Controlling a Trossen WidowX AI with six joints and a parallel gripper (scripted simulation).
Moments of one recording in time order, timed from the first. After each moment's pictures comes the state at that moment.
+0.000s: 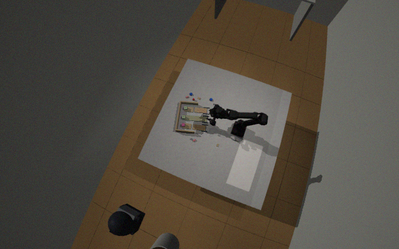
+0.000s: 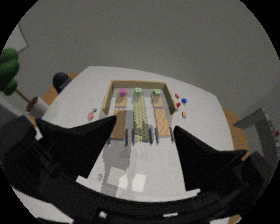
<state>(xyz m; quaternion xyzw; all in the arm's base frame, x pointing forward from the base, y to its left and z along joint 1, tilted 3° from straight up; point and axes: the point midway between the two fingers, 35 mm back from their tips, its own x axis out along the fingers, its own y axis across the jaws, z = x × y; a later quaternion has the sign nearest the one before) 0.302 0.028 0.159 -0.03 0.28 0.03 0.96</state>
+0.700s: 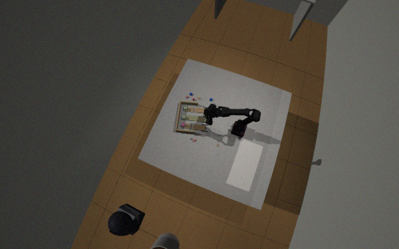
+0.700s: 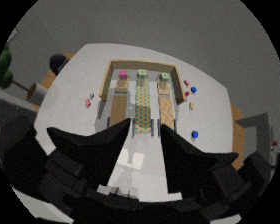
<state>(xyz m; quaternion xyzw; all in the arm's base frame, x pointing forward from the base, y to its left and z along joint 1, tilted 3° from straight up) 0.329 0.031 0.138 -0.07 0.40 0.04 0.91</state>
